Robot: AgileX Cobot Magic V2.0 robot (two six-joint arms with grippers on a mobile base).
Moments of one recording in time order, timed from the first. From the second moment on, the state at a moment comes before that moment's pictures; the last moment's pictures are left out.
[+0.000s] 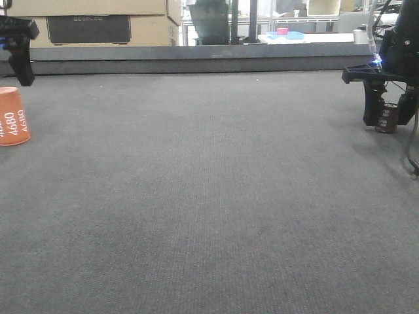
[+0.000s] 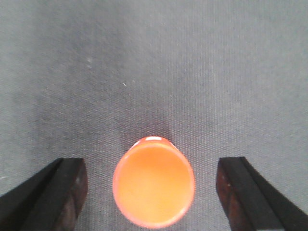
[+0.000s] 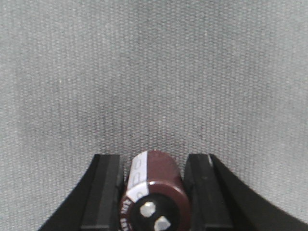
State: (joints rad) left arm -0.07 1.96 -1.73 0.04 0.98 0.00; right arm 0.04 2.18 -1.87 0.08 1.08 -0.01
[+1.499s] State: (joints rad) left arm -0.07 2.01 -1.75 0.05 1.01 0.00; right arm 0.04 2.15 -1.87 0.09 1.09 -0.01
